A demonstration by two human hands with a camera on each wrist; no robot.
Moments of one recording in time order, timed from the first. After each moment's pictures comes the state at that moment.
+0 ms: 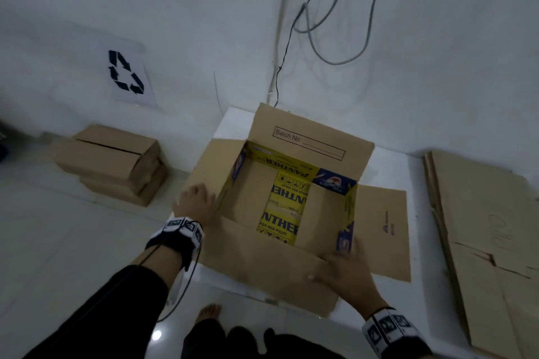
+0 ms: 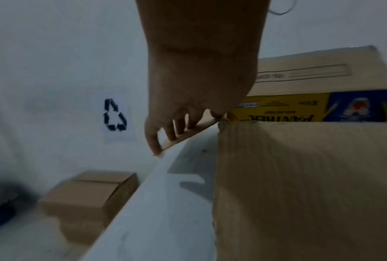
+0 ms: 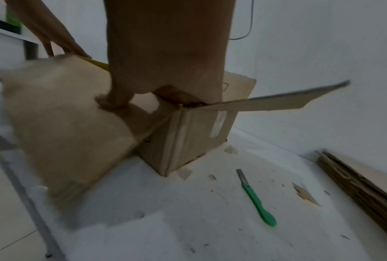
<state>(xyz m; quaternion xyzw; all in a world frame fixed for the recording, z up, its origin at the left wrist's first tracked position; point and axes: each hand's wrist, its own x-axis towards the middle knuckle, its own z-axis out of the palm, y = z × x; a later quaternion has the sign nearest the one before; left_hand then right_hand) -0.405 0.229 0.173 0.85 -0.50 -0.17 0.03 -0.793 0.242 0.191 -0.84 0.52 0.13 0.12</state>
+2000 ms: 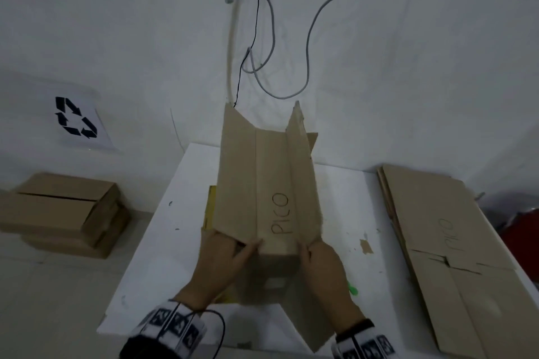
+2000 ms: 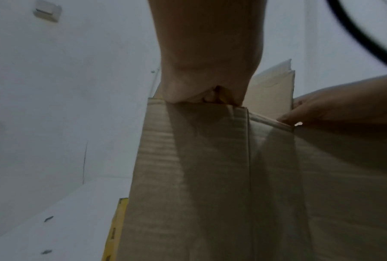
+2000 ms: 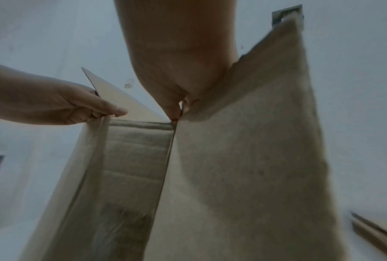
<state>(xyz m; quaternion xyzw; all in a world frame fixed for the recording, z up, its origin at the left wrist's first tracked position) -0.543 0.256 0.283 0.58 -0.64 -0.27 0.42 -0.748 0.238 0.298 -0.68 0.66 -0.17 0.26</state>
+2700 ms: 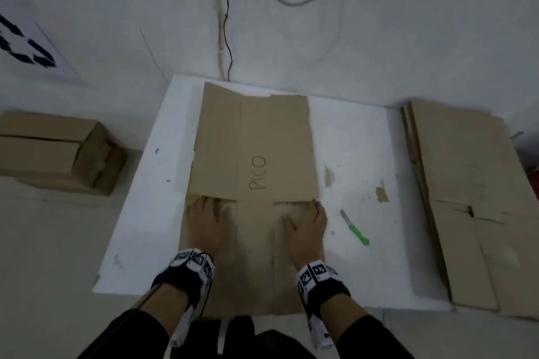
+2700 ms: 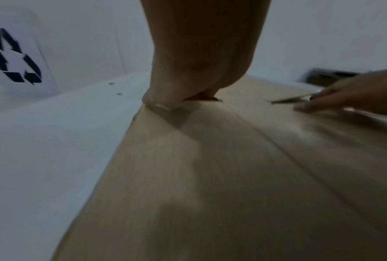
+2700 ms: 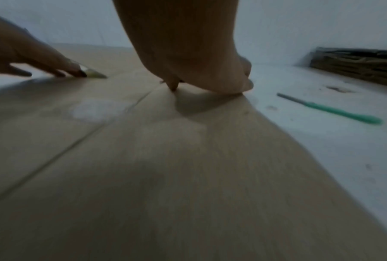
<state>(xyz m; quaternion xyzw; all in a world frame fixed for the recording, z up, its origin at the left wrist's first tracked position) -0.514 0.217 0.092 0.78 -0.56 -0.19 0.23 -0.732 0.206 0.105 -0.57 0.77 -0.17 0.24</state>
